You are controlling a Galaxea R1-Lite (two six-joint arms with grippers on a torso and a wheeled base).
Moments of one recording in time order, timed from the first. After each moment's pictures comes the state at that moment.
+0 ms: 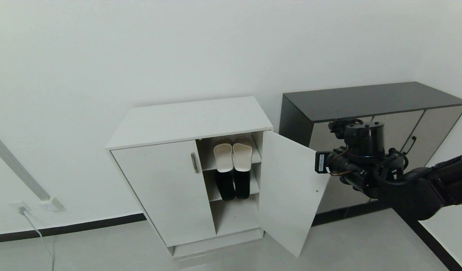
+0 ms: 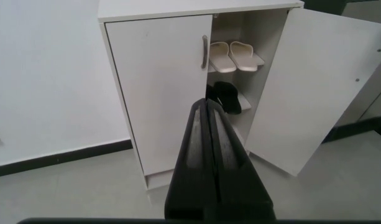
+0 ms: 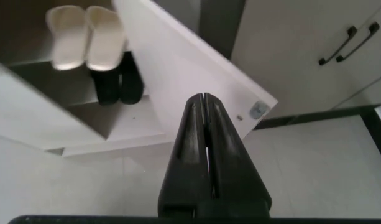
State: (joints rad) left arm 0.00 0.00 0.00 0.00 -0.03 -0.01; right arm 0.48 1.90 -0.95 -0.64 -0.40 0.15
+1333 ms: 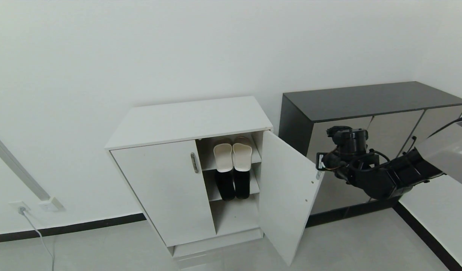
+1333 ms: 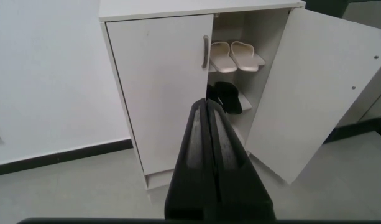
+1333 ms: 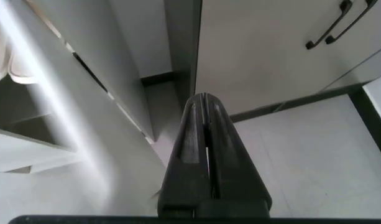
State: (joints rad) left arm 0.00 0.00 0.00 0.00 -0.02 -0.01; right arm 0.34 2.15 -1.16 -0.64 -0.35 0.15
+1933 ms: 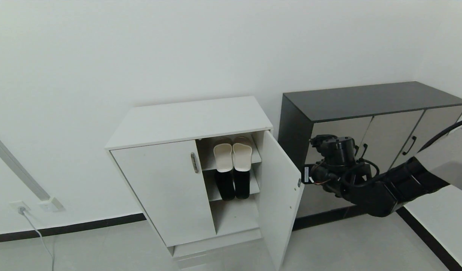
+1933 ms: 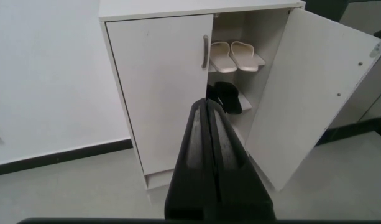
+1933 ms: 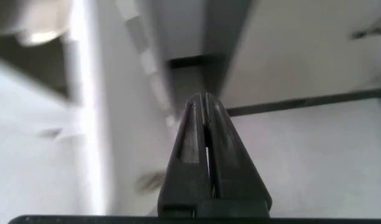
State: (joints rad) left arm 0.00 0.00 0.00 0.00 -0.02 -0.01; right arm 0.48 2.08 -1.04 -0.64 -0.31 0.18
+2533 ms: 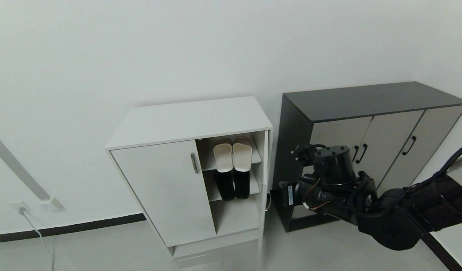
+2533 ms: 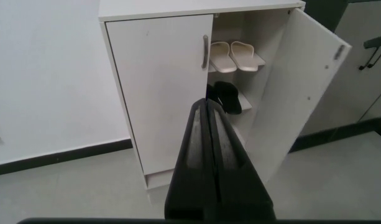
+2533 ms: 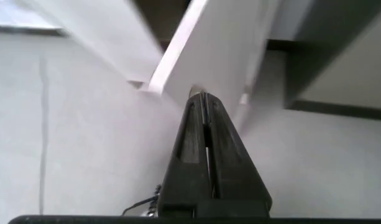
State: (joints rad) left arm 0.00 0.00 0.00 0.00 -0.02 -0.01; right arm 0.67 1.94 -0.89 -0.64 -0.12 0.24
